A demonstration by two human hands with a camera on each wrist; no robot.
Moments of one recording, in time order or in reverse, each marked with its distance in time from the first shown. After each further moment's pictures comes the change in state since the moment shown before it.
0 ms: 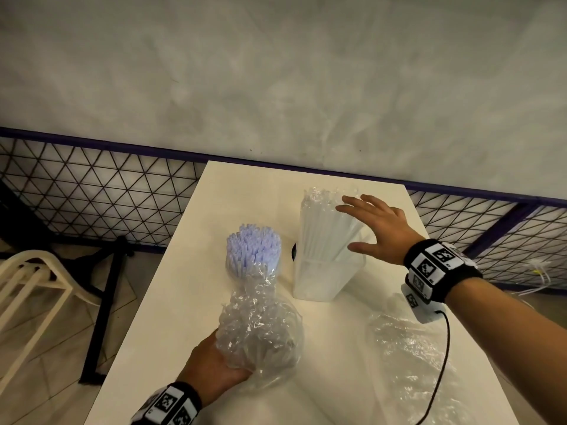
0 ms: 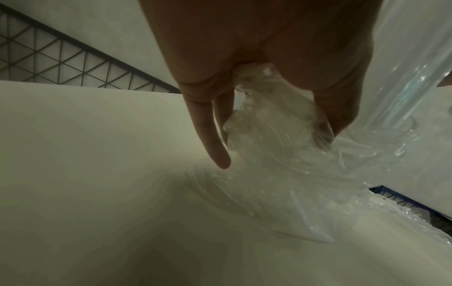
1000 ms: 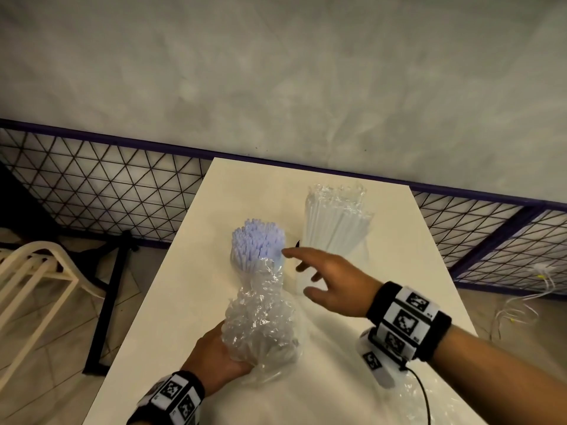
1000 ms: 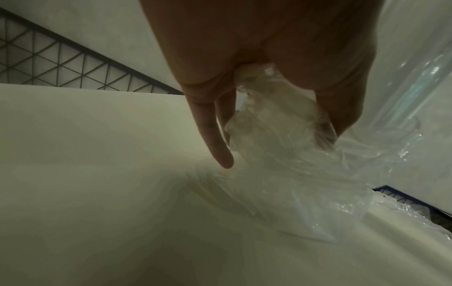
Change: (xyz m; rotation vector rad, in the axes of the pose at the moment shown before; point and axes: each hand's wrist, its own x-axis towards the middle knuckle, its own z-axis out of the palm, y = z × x) left_hand 0.002 -0.014 0.004 0.040 -0.086 -0.065; right_hand -0.036 -0.122 0.020 0.513 -0.191 -0.244
